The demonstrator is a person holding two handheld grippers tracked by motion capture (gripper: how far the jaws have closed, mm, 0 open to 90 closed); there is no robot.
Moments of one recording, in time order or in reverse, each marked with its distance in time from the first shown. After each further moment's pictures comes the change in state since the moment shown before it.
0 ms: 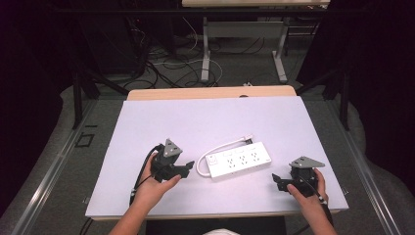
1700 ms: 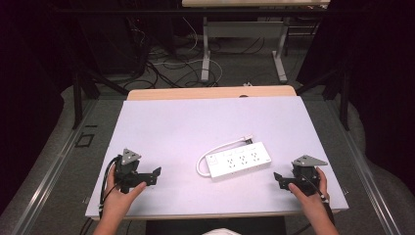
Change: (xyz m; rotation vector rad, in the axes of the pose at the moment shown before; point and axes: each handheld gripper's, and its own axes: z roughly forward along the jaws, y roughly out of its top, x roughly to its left) left arm 0.063 -0.075 -0.037 -0.012 0.177 -0.187; right arm -0.006 0.001 -0.001 -0.002 -0.001 0.028
